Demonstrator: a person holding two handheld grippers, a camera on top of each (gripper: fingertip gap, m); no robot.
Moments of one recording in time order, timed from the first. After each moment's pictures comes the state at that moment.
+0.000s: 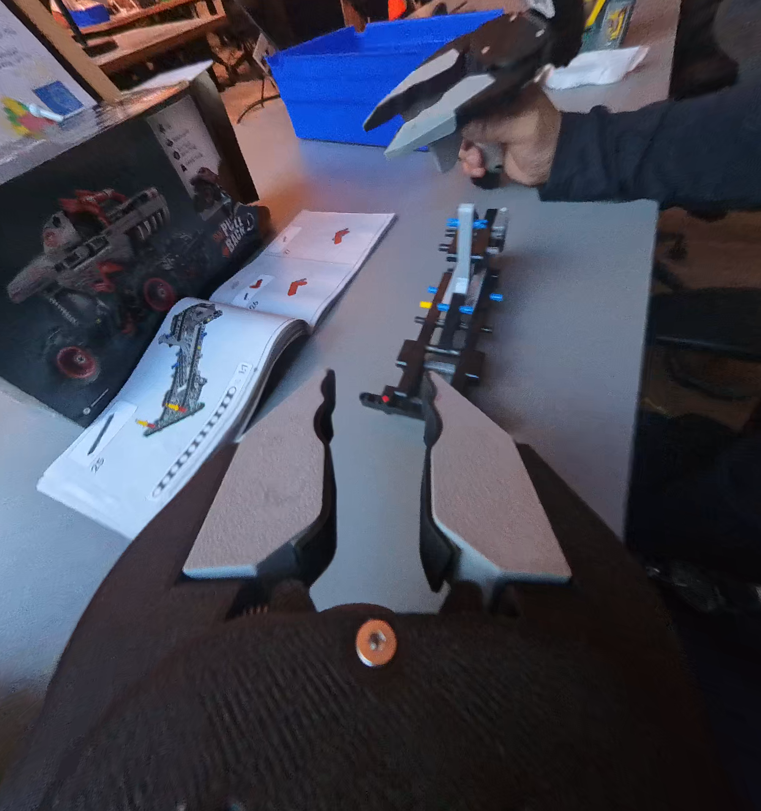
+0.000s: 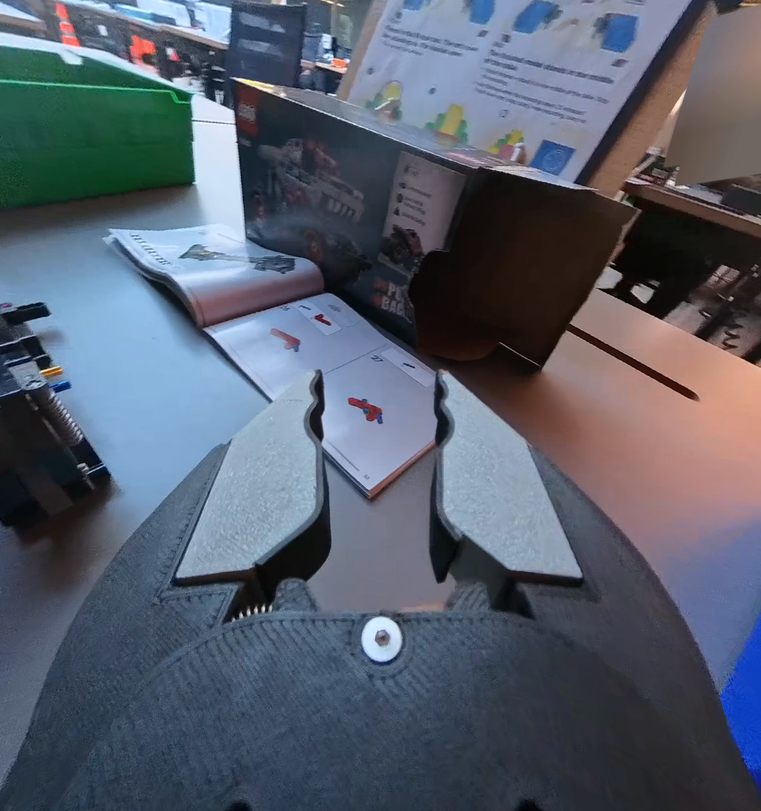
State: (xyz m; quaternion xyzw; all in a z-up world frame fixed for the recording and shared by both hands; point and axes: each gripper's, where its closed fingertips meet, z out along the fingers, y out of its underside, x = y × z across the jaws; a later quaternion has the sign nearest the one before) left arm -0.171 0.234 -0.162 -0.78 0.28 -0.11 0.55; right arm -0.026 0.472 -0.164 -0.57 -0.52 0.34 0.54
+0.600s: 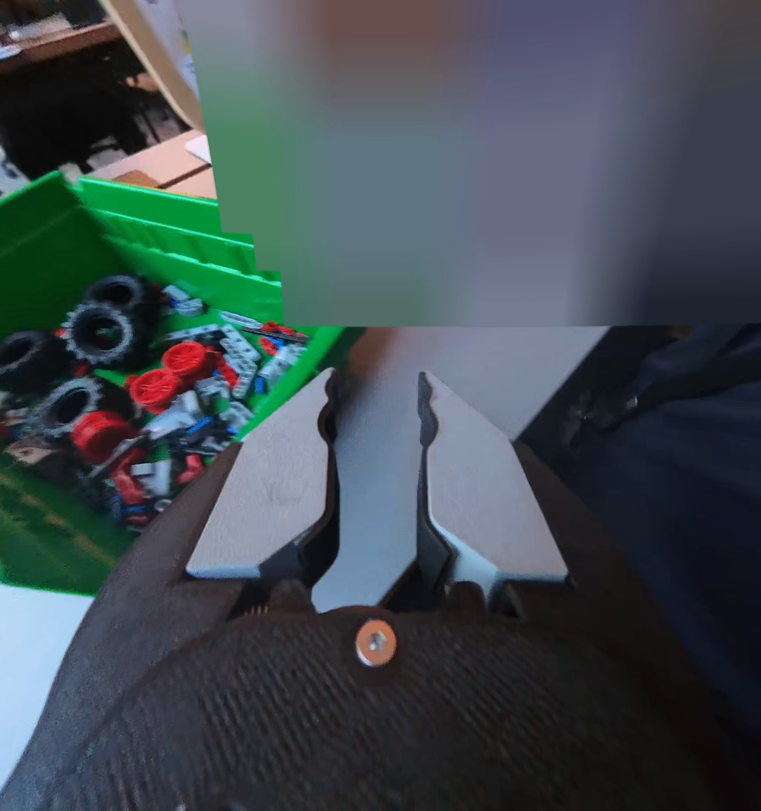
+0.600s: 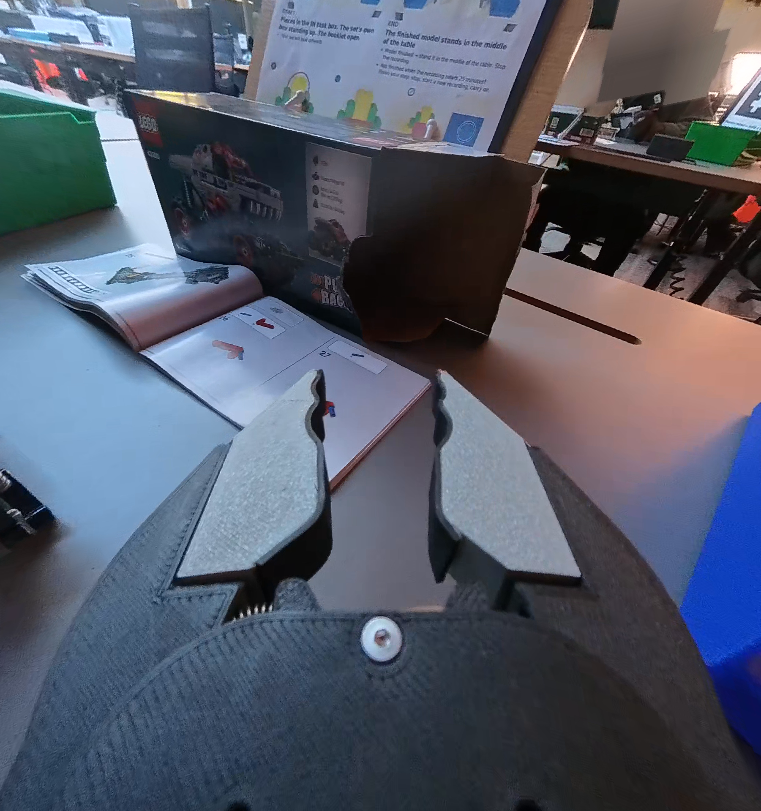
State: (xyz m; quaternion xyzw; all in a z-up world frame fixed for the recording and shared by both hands) left arm -0.334 0.058 -0.148 -0.83 0.14 -0.03 0.54; right arm -0.011 0.502 -0.163 -0.63 -0.45 0.32 0.54
